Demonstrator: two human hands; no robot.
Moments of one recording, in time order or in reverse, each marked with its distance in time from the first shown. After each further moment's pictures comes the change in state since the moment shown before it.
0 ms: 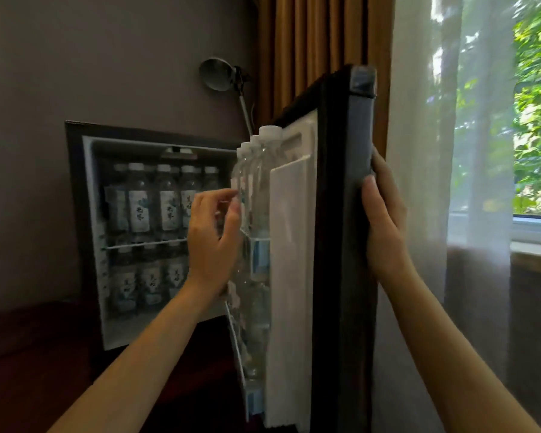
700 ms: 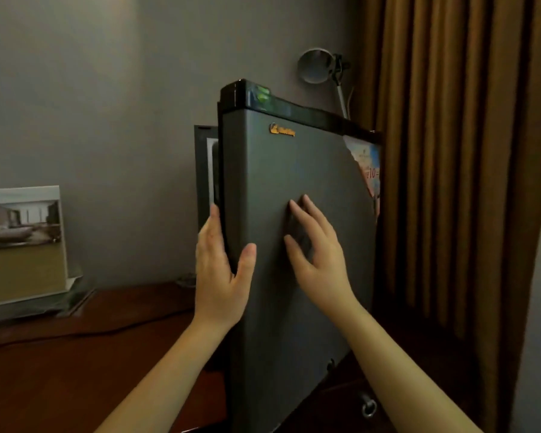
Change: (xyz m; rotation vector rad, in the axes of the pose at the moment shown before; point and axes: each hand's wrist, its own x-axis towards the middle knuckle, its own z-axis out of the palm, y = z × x) left_hand -0.021 -0.056 -0.136 0.391 0.006 -0.166; right_hand -0.039 0.041 0.210 -0.110 -0.307 0.068
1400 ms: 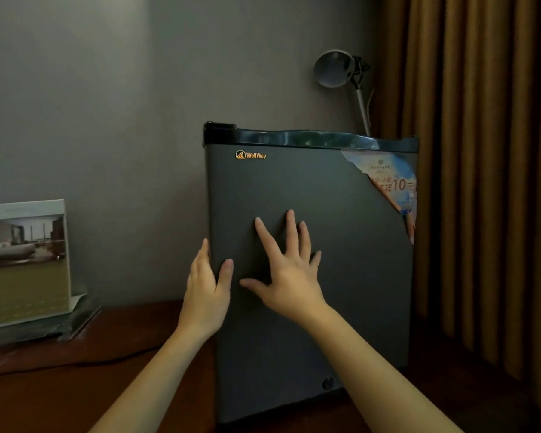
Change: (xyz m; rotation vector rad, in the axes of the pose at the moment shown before) left_hand 0.049 -0.120 -0.001 0.145 -0.140 -0.284; right_hand 0.053 0.029 0.087 -0.440 -0.394 0.096
